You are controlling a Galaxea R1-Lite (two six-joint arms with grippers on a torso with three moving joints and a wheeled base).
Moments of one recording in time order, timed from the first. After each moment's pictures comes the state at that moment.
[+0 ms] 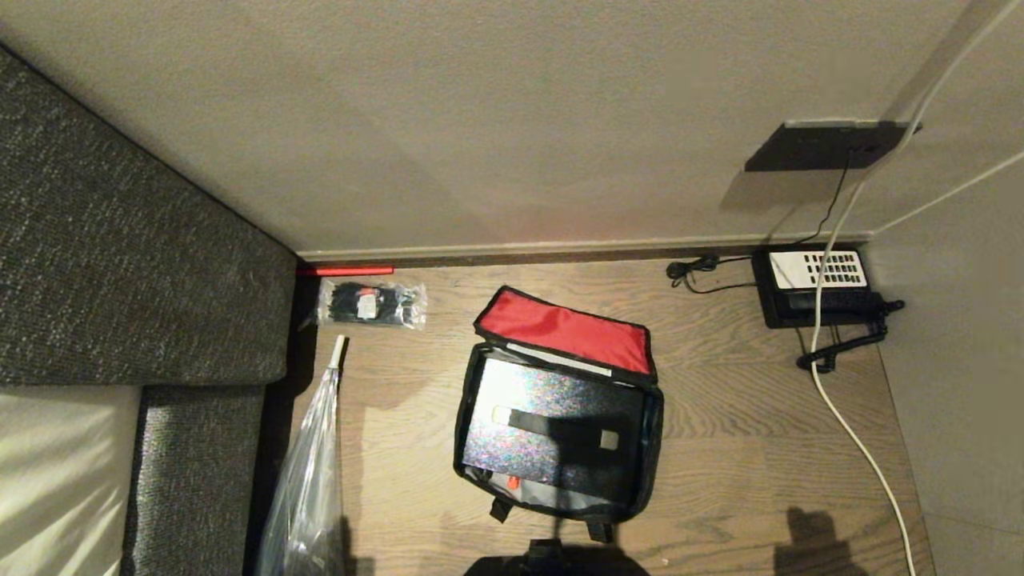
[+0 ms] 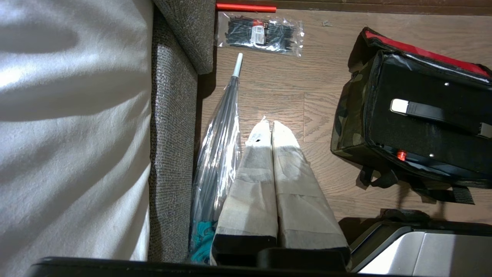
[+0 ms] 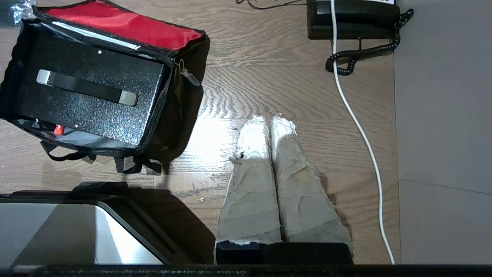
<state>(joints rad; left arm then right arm) 0.00 0.00 0.00 0.00 0.01 -0.01 0.00 0.03 0.00 0.00 0.01 -0.04</state>
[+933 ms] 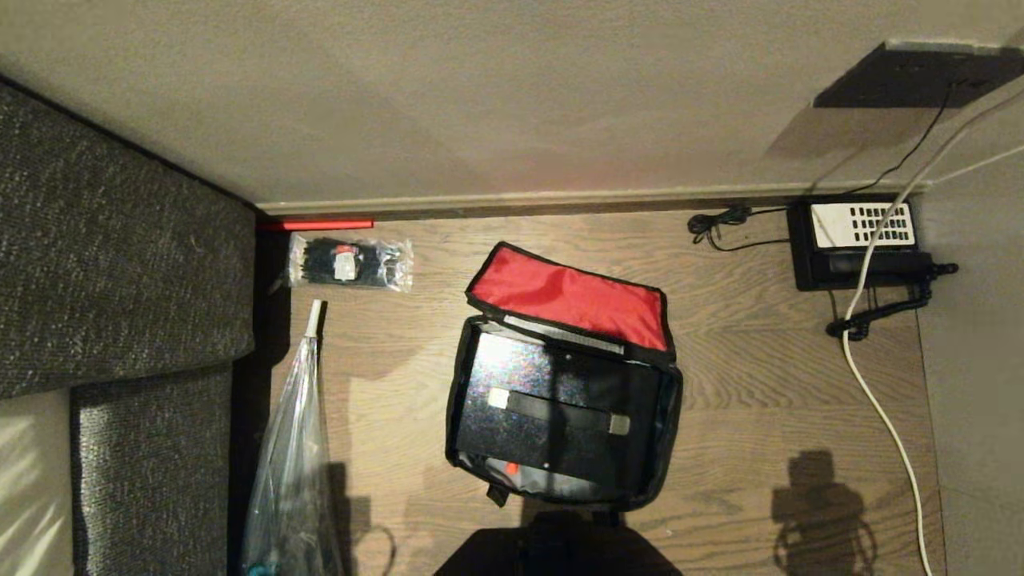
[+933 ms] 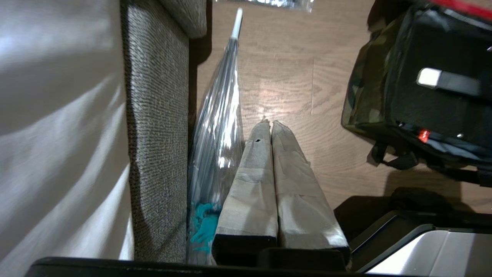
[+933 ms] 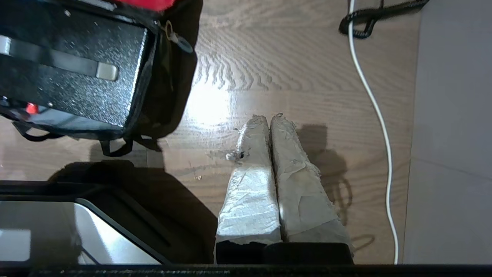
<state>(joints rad) 0.00 0.00 0.00 0.00 0.01 -0.01 0.00 0.03 0.00 0.00 0.01 -0.04</state>
